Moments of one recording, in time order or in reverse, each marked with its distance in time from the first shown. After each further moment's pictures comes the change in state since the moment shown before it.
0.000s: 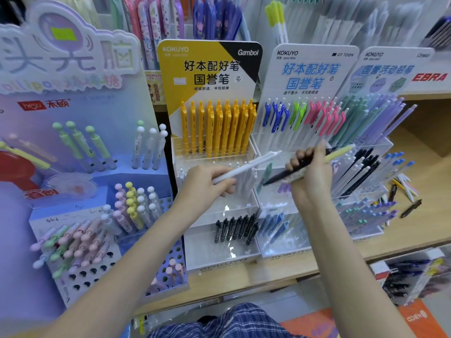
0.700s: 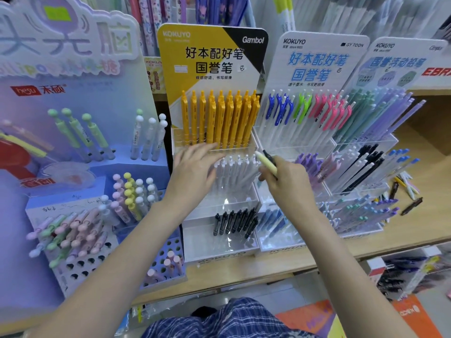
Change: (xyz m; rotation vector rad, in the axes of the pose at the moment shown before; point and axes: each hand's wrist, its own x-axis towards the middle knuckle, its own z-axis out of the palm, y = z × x) left_hand 0.012 -0.036 -0.004 0.640 0.200 0.239; right_hand -0.017 0.019 -0.012 -1.734 -0.432 -0.534
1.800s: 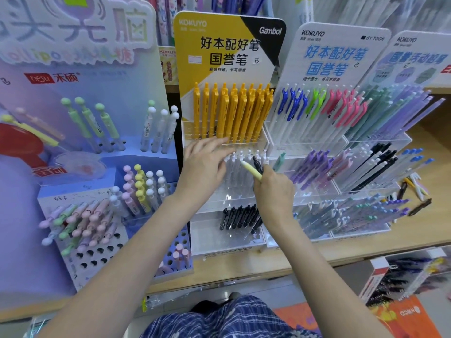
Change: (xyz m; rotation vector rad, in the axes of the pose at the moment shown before) left_hand 0.000 -0.001 0.003 -0.048 0.034 -0.012; right_hand -0.005 -0.018 0.053 -0.190 0.067 0.126
